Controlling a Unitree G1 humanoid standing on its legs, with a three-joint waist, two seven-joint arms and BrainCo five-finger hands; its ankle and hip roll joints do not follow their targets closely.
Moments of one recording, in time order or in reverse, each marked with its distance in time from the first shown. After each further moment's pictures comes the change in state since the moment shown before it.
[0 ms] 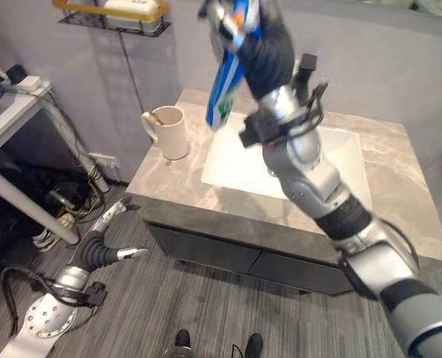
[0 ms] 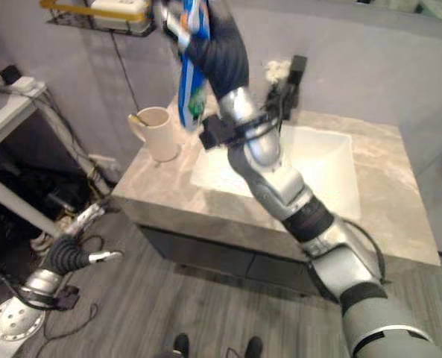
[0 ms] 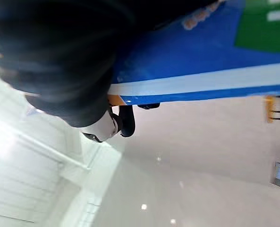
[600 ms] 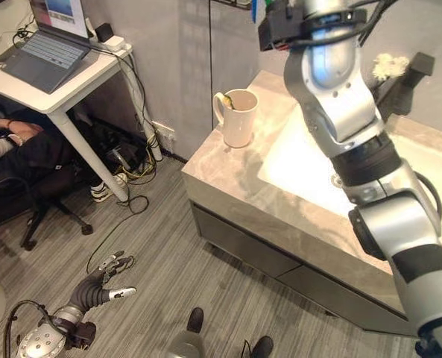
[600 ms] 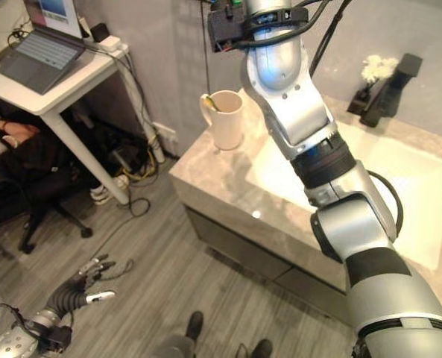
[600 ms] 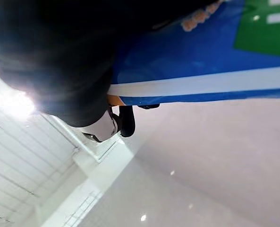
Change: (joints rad) left arm 0.062 -0.048 -0.083 0.237 -0.170 0.096 -0.142; right arm -0.221 -0.072 -0.070 0.241 -0.353 0.006 -0.191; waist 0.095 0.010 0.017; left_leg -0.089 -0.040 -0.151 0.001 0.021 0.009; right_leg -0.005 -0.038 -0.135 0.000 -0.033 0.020
